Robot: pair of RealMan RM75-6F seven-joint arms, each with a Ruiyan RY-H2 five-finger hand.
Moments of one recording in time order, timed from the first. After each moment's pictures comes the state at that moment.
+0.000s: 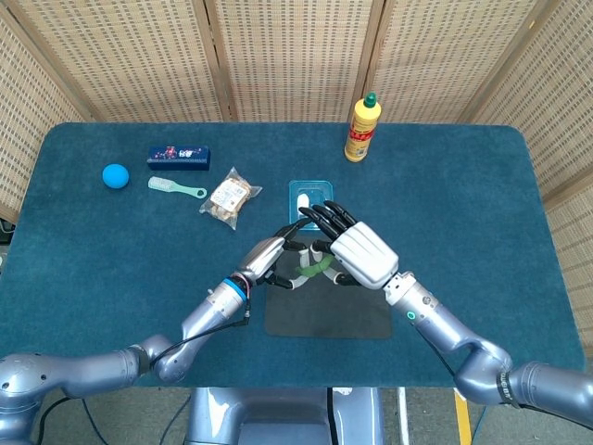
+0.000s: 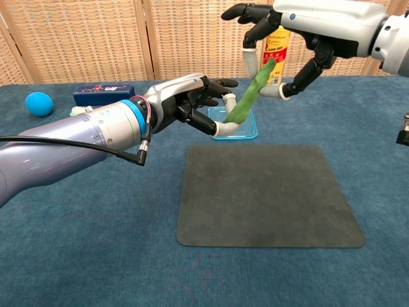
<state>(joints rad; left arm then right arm) -0.91 -1.79 -0.29 -1.31 1.27 0.84 -0.45 0.80 -1.31 0.18 -1.60 -1.56 1.07 0.04</state>
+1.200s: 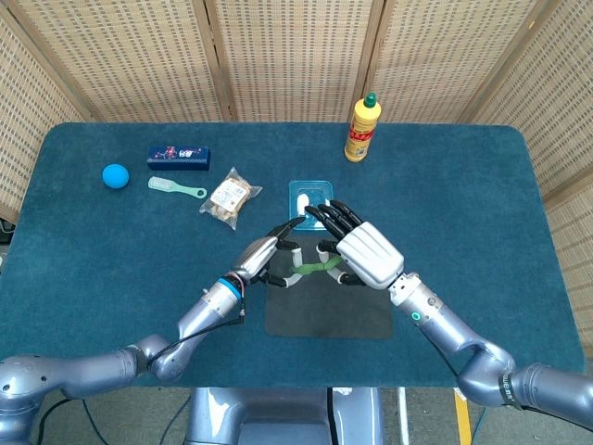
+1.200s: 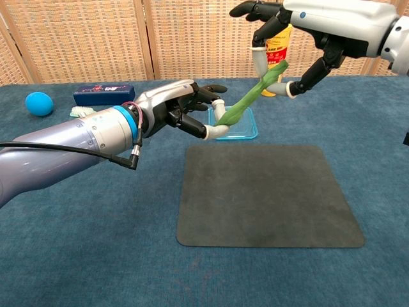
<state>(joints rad) -0.89 -1.79 -0.28 -1.27 1.27 0.83 -0.47 0.78 -1.31 0.17 -1.58 -1.58 1.12 0.06</state>
